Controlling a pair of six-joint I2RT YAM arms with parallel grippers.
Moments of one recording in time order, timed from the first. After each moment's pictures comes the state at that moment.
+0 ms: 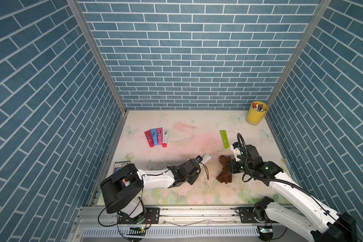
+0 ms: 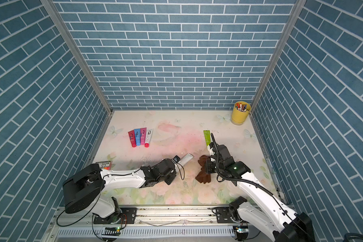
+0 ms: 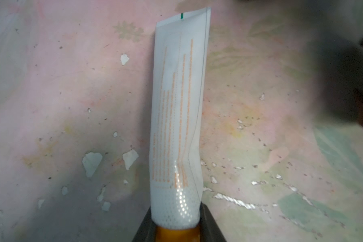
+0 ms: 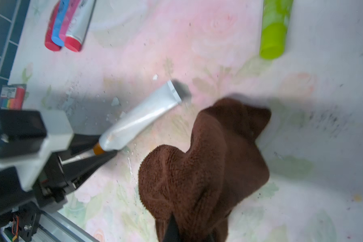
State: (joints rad) left arm -1.02 1.54 0.66 -0.05 -0.19 -0.18; right arm 0.57 0.94 0.71 -0.65 -0.14 0.38
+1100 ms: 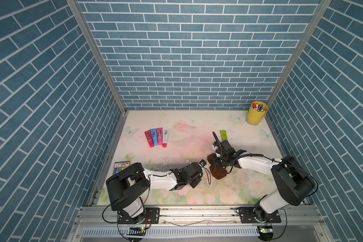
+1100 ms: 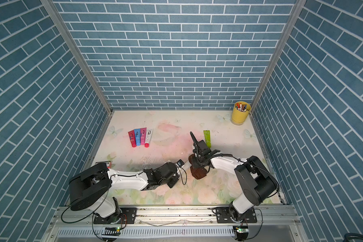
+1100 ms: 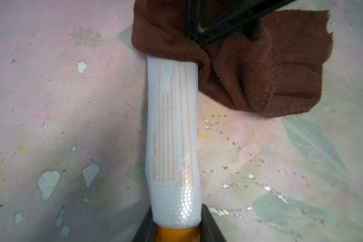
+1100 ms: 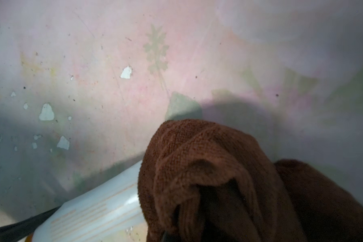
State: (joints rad) left arm -1.07 1.60 0.64 0.06 -0.17 -0.14; right arm 0.67 1.58 0.77 -0.27 -0.12 0.37
